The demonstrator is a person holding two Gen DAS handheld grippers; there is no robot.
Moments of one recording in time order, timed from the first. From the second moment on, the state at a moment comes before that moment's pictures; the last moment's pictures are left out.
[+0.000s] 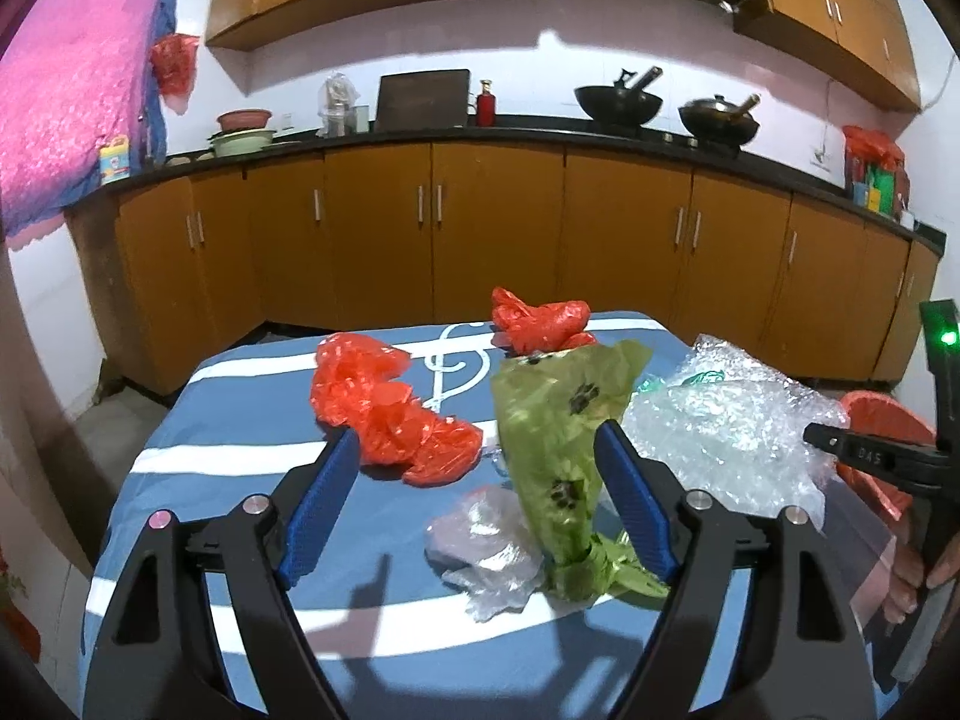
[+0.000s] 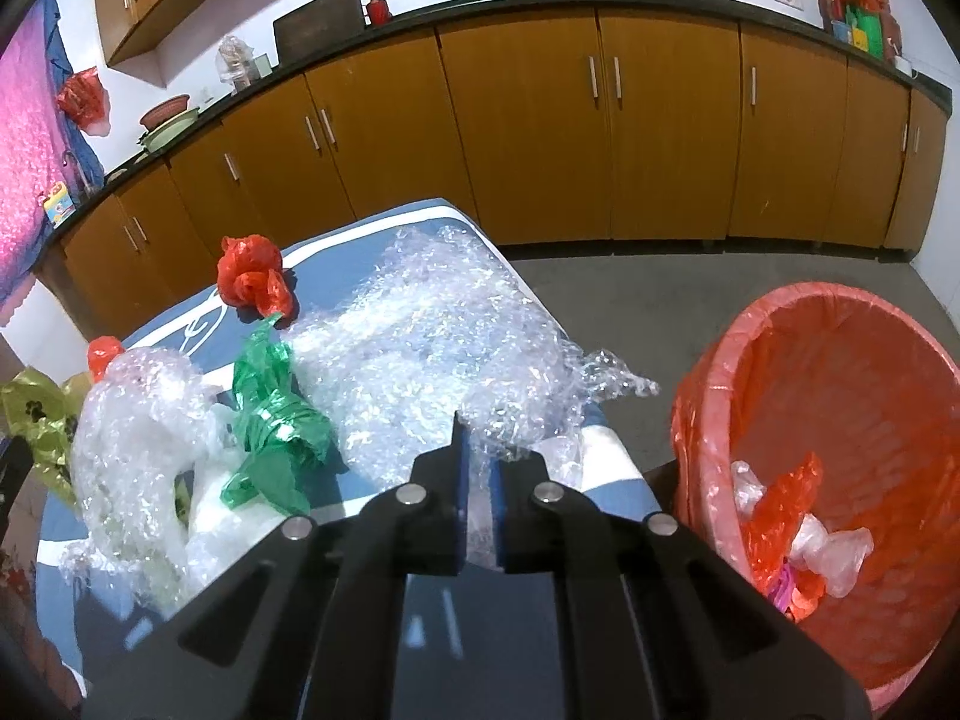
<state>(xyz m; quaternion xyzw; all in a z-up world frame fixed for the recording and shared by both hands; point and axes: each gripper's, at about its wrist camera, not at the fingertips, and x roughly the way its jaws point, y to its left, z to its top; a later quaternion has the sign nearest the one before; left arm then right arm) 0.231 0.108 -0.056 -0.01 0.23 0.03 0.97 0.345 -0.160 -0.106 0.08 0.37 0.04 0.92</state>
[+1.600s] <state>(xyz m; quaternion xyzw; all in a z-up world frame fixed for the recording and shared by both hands) 0.186 0.134 0.025 -0.03 0.19 0.04 0.98 0.233 -0.224 -0.008 0.12 0.26 0.03 0.96</state>
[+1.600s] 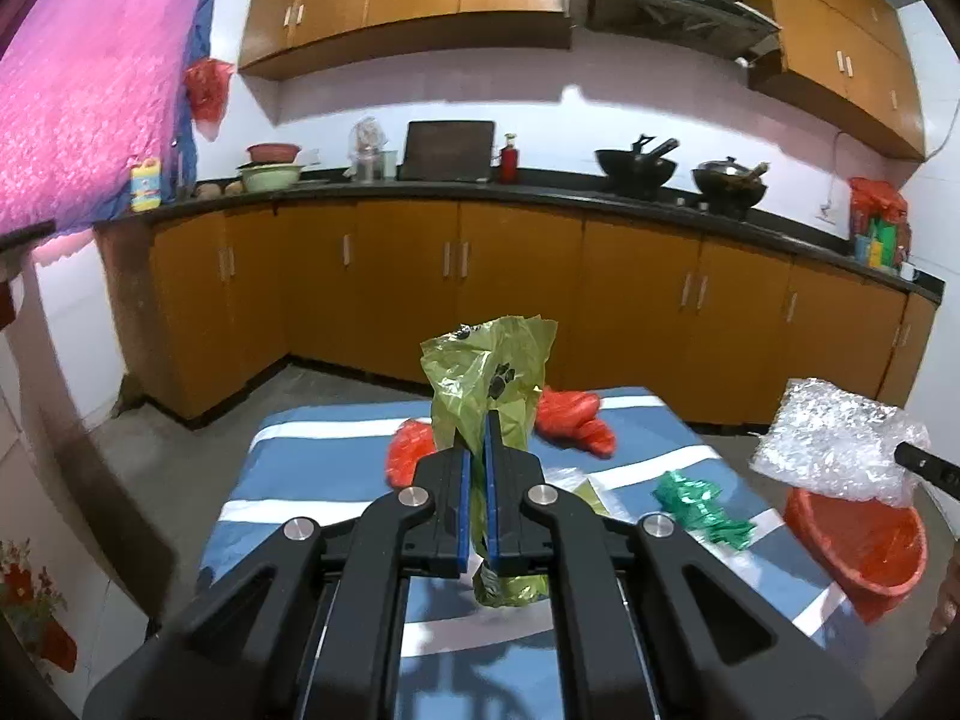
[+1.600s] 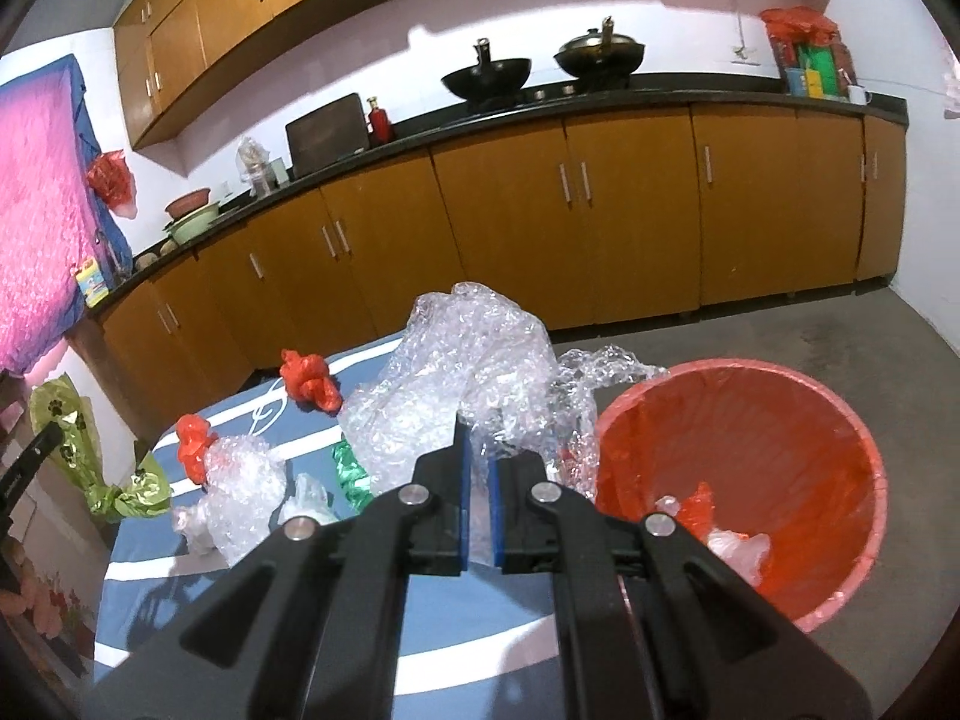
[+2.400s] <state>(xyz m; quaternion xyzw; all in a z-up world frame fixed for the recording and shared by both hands) 0.218 -0.029 0.023 -0.04 0.20 -0.12 0.97 0.206 -0.335 -0.016 0.15 0.25 -0.07 0.95</state>
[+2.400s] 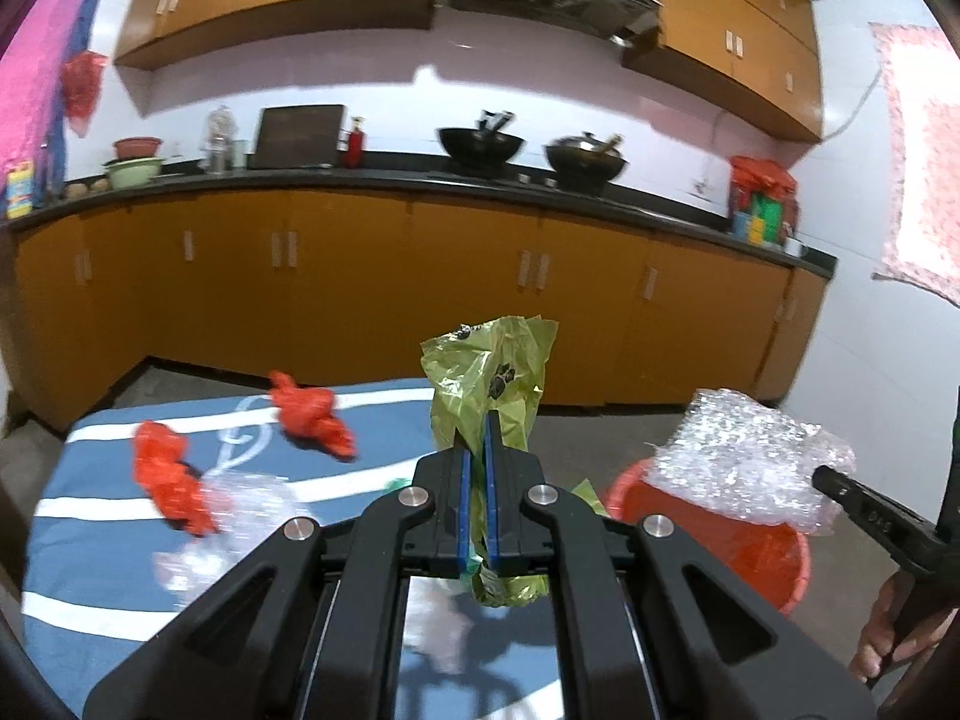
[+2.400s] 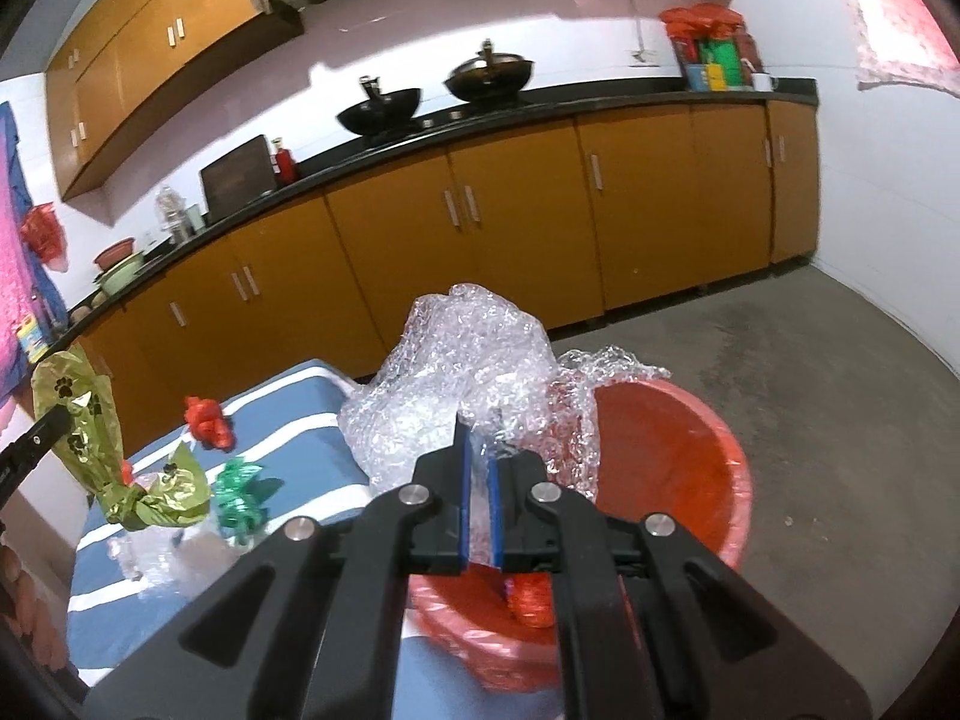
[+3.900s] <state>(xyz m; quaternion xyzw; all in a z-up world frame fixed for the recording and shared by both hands) 0.266 -0.128 -0.039 -0.01 0.27 -0.18 0.95 0.222 -0.386 -0.065 0.16 0.29 -0.12 0.94</state>
